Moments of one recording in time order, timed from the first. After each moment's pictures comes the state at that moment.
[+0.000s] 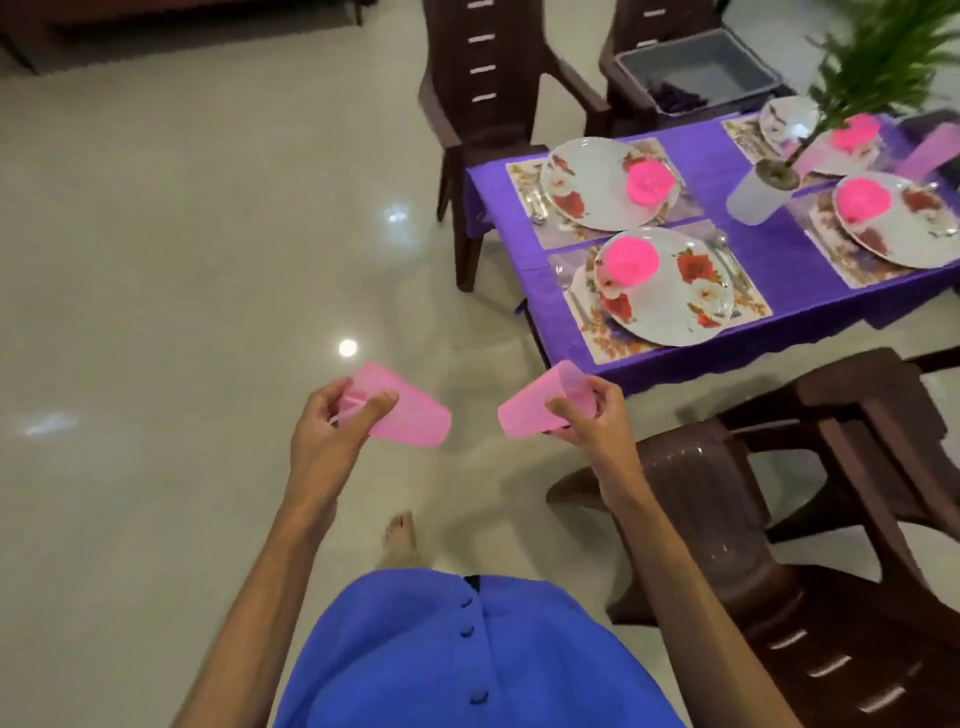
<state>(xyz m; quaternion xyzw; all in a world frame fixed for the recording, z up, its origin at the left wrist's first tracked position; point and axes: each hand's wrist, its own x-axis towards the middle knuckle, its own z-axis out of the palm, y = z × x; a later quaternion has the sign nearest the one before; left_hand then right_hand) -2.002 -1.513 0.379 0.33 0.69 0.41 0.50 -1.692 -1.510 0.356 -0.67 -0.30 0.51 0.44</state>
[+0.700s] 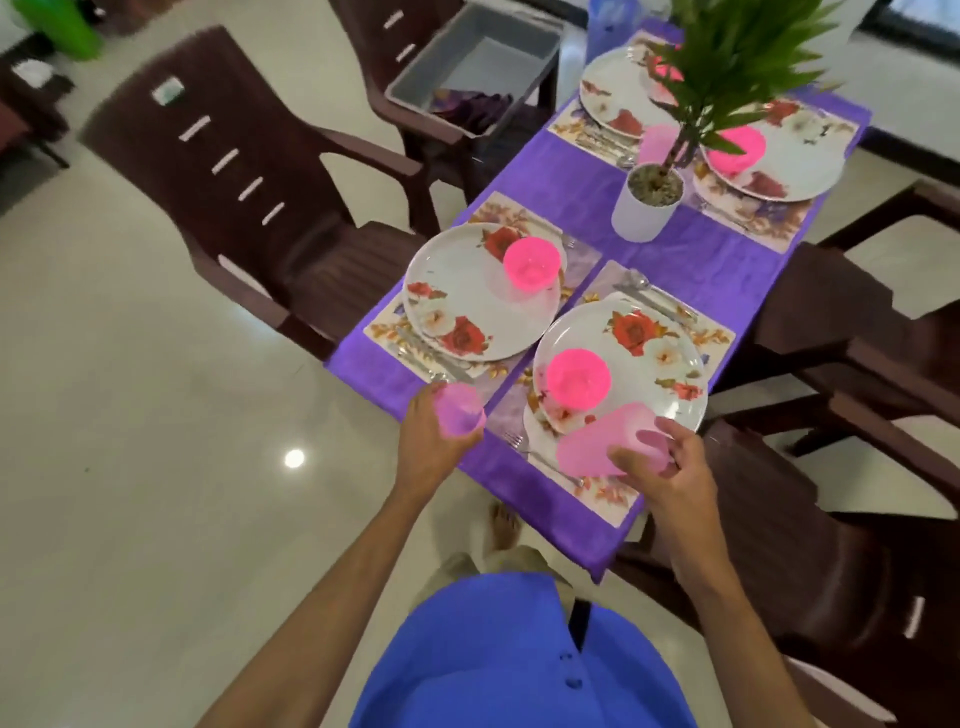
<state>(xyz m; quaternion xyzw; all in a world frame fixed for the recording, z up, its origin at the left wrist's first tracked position) -1.776 -1.024 0.273 0.73 0.51 0.10 0.44 -1.596 -1.259 0.344 -0.77 -0.06 0.33 0.54</state>
